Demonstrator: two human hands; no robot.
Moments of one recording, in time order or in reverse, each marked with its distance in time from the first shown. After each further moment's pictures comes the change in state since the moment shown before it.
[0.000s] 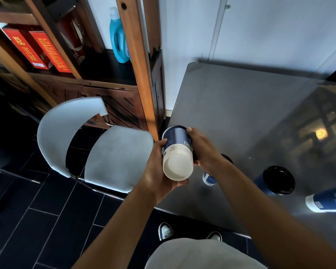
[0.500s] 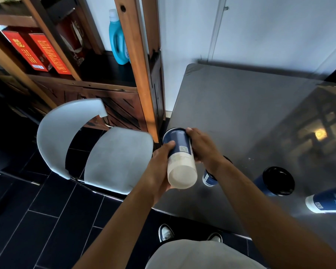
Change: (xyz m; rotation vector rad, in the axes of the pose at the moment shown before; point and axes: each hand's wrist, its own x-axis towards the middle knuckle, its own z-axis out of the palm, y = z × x) left_hand 0.005 0.003 0.000 0.132 0.119 0.028; right_hand 0.001 -0.003 -0.007 -0.183 0.048 -0.196
